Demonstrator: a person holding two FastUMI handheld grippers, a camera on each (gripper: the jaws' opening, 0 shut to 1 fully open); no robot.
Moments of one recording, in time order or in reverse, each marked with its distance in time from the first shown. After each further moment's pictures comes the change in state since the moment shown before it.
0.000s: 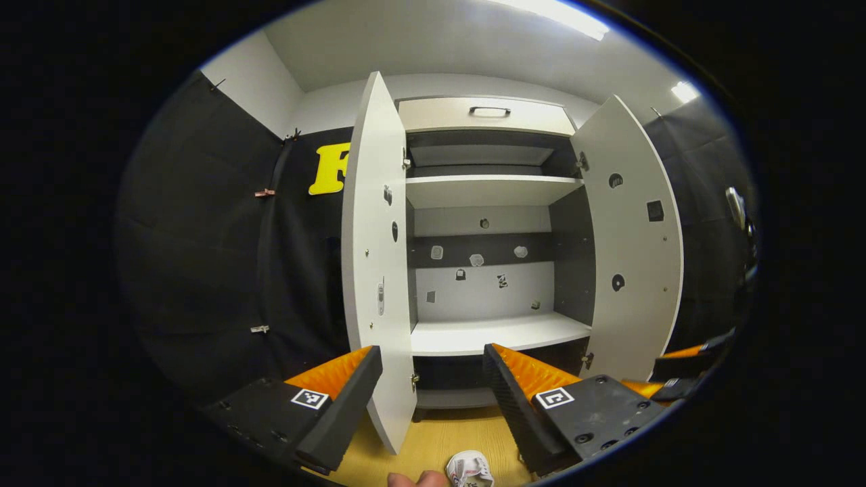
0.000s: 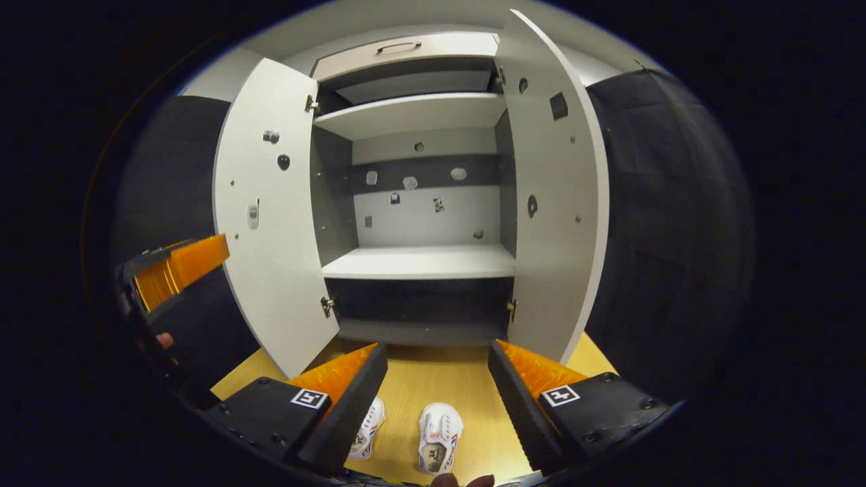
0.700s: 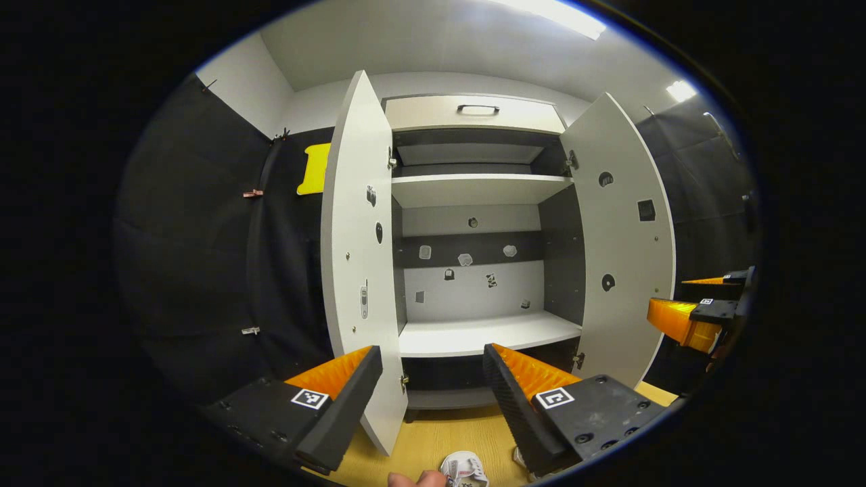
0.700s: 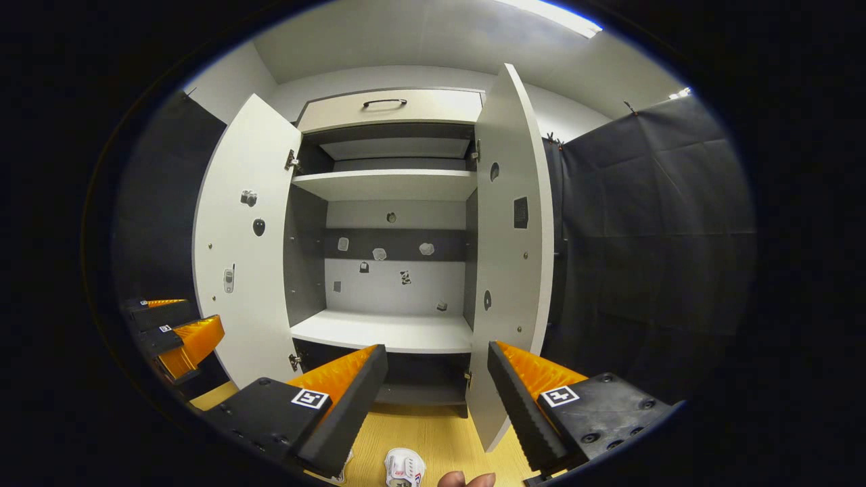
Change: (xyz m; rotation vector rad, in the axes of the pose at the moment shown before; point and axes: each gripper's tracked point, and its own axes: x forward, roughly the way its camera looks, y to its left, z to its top) left arm 0.006 -0.022 0.010 0.007 0.002 -0.057; right arm -0.033 -0.043 0.144 -0.069 -0.328 -0.144
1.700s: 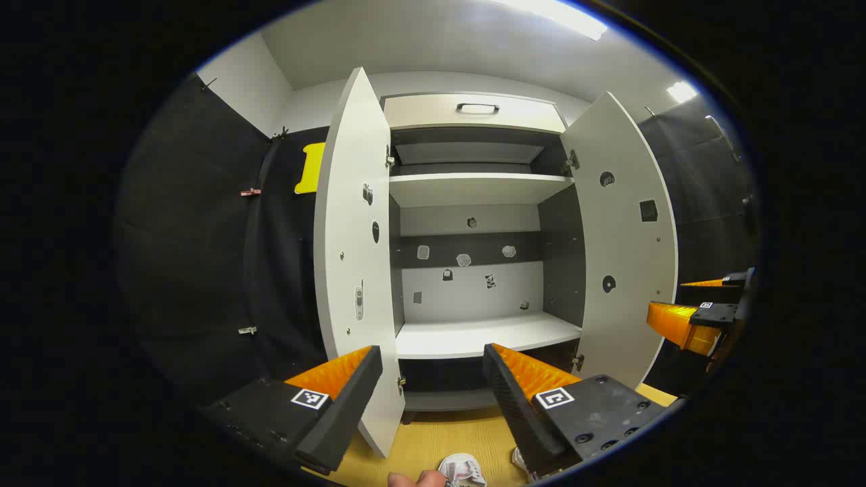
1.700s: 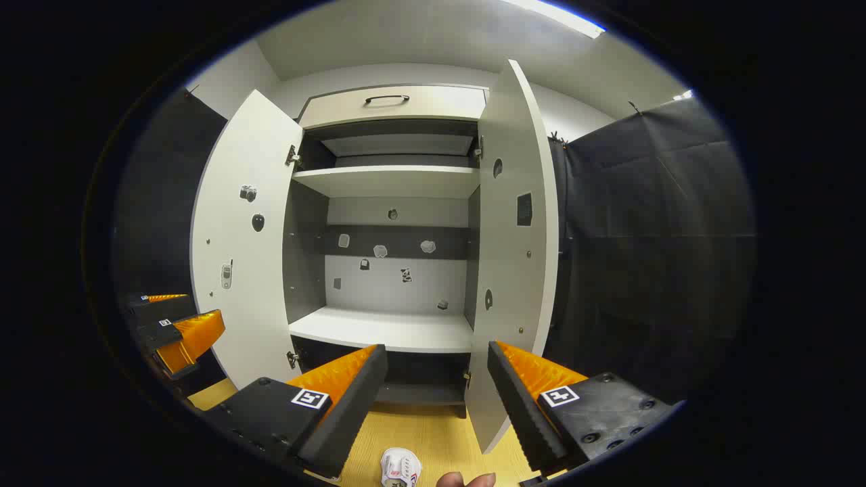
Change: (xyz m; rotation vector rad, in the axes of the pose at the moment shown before) left arm 0.009 -0.001 -0.001 -0.005 0.001 -0.003; right arm 0.008 -0.001 -0.003 -0.011 0.005 0.008
